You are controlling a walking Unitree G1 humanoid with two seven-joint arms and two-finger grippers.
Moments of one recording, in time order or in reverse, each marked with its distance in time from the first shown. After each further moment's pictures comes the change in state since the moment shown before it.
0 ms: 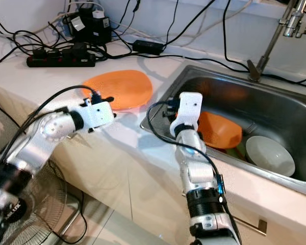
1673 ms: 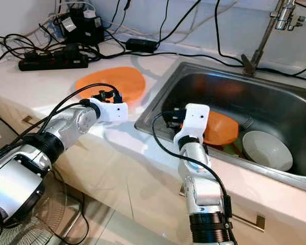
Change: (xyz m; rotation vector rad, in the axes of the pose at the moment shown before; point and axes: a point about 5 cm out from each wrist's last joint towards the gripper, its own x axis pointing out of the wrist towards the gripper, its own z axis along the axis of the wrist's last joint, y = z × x) left arm 0.049 0.004 -0.006 0.294 0.244 0.100; right arm -0.033 -0.002 -0.002 0.029 0.056 -0.045
